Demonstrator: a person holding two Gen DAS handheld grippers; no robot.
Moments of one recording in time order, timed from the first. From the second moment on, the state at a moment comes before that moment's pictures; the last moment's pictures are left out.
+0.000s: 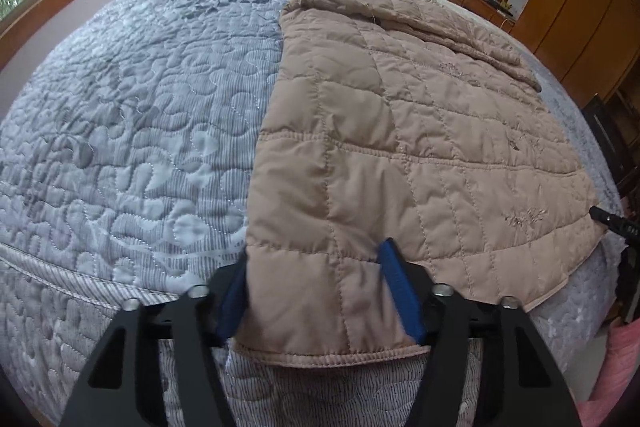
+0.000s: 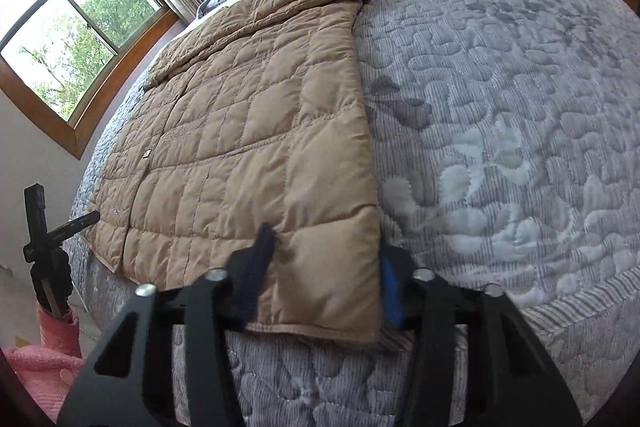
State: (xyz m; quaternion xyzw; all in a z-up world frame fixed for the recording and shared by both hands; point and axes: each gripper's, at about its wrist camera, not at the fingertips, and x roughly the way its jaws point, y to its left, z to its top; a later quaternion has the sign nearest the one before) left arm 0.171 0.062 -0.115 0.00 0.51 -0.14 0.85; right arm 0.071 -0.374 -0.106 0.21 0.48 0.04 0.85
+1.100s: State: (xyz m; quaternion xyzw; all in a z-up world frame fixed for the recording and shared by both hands) left arm 0.084 0.088 -0.079 0.02 0.47 -0.12 0.87; right arm -0.028 -0.335 -0.069 0.20 0.44 0.04 0.88
